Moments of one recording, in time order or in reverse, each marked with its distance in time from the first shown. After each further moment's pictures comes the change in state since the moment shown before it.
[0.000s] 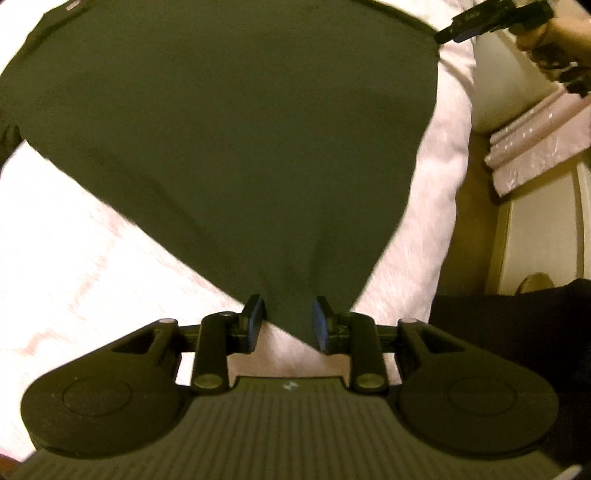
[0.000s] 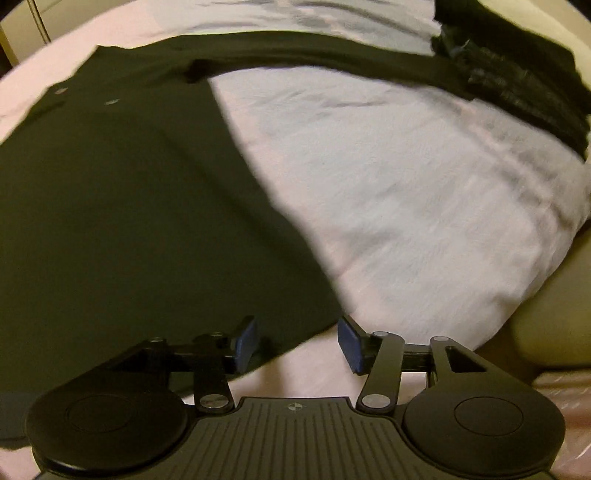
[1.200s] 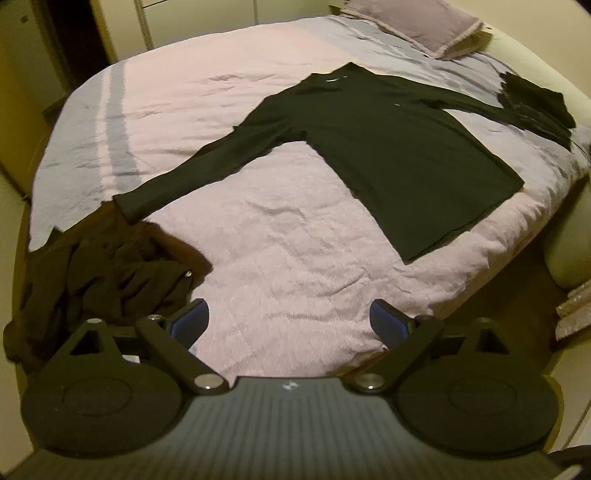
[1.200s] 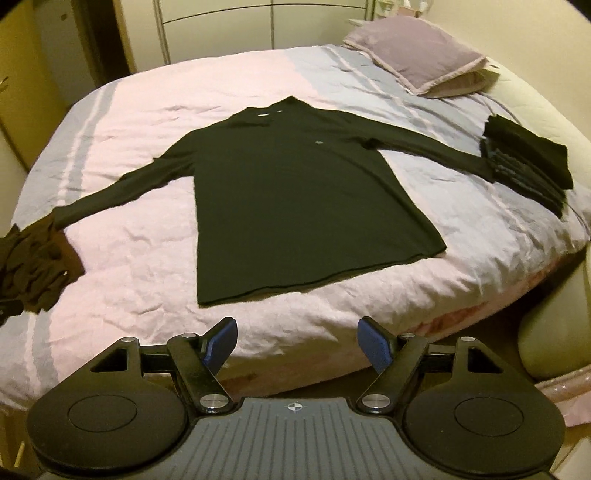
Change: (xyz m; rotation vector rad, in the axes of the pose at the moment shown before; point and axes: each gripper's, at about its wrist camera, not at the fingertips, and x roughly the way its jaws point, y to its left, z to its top) left arm -0.273 -0.048 -0.228 -0.531 -0.354 0.403; right arm -0.309 0.216 -0.193 -0.204 -0.187 0.098
